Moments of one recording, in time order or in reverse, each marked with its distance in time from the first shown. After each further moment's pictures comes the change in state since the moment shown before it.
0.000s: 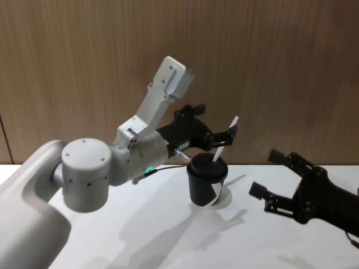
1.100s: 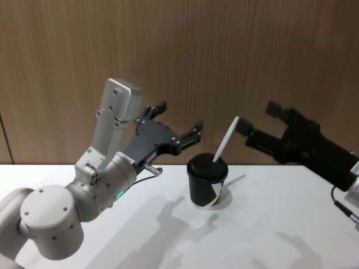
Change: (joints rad) left arm 0.240 0.062 -0.120 -0.205 0.030 -0.171 0.144; right arm 0.098 -0.095 -0.033 -0.143 0.021 0.241 -0.376
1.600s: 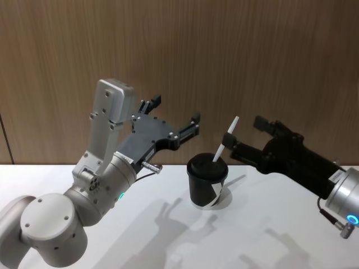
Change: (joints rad) left arm 0.048 -0.026 -0.024 -0.043 0.033 -0.055 0.056; right arm 0.010 0.002 -0.070 0.008 -0.057 0.033 -0.079
